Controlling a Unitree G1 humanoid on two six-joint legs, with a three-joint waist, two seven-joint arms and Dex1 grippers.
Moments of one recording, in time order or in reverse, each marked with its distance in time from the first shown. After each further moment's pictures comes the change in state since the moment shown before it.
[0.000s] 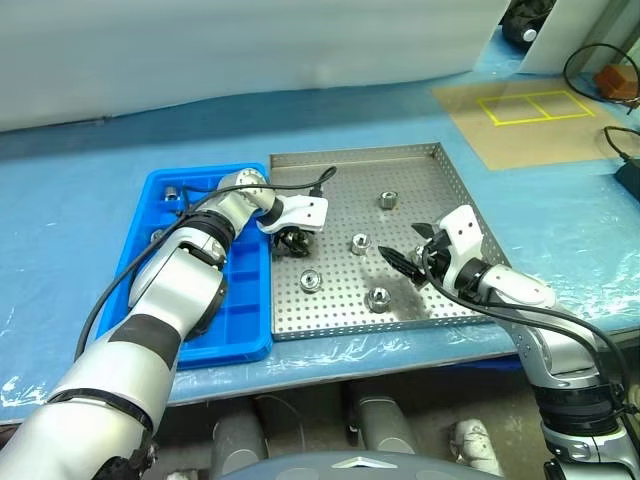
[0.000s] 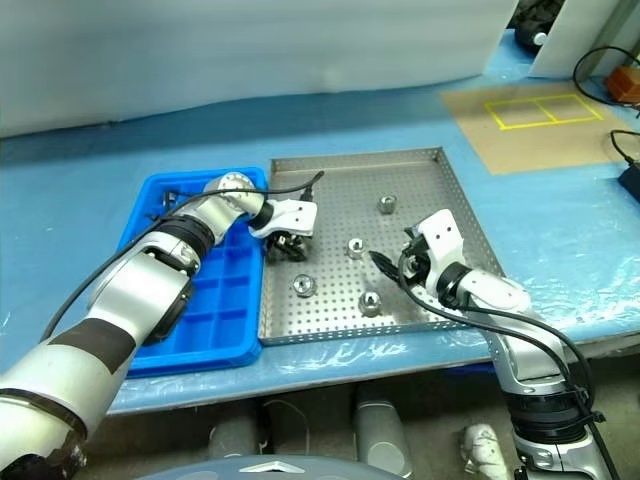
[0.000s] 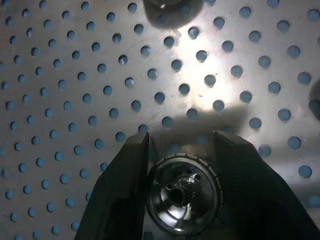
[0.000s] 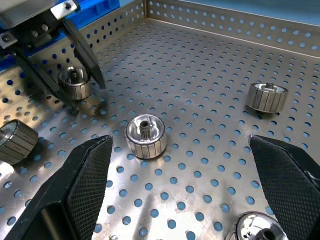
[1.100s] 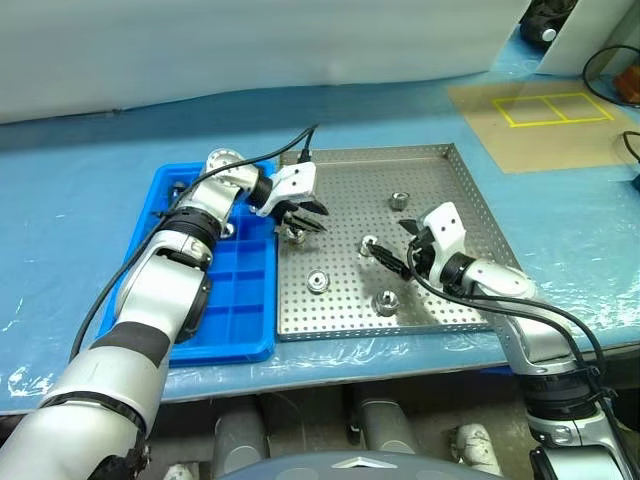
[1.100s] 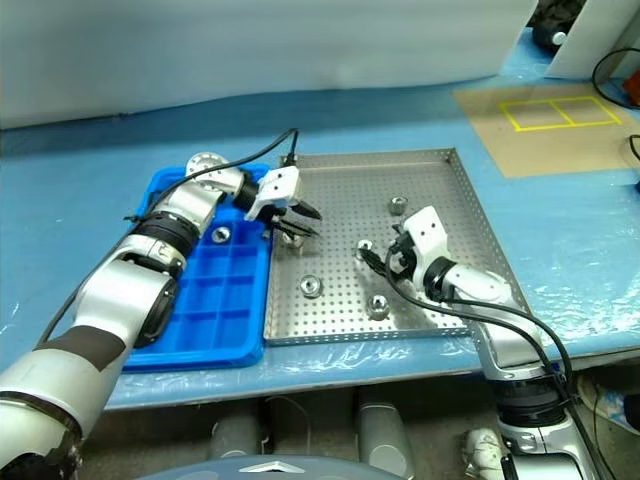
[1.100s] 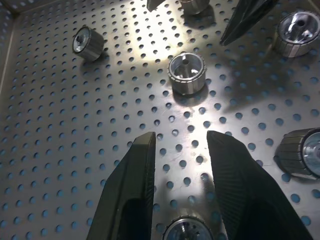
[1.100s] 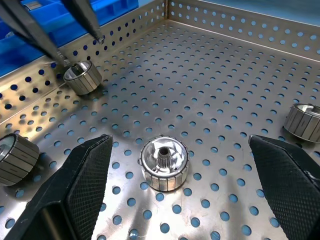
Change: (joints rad) left arm 0.044 0.044 0.196 -0.185 -0.237 -0.010 -0.177; right arm -0.067 0.038 0.062 0.095 -0.048 -0.065 0.018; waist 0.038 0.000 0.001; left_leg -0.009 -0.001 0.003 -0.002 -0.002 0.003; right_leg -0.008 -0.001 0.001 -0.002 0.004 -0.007
